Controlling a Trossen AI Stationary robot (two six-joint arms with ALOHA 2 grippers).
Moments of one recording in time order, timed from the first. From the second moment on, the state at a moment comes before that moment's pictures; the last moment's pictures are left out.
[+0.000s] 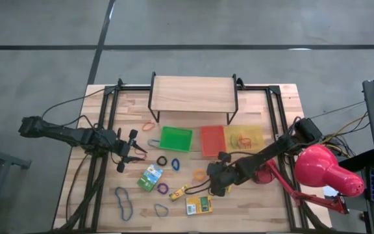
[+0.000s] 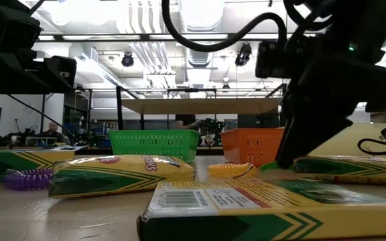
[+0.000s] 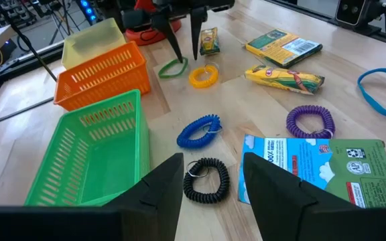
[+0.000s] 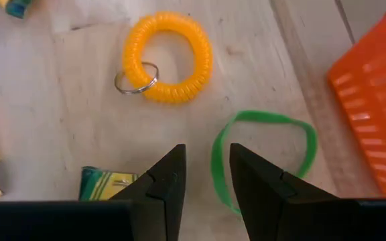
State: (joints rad) left arm -0.17 0.41 0.12 -0.14 0.06 0.31; right arm 0.46 1.82 0.98 -0.33 0.36 0.67
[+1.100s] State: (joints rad) left arm -0.17 0.41 0.12 -0.14 0.06 0.31; right arm 0.46 1.81 0.96 -0.29 0.37 0.67
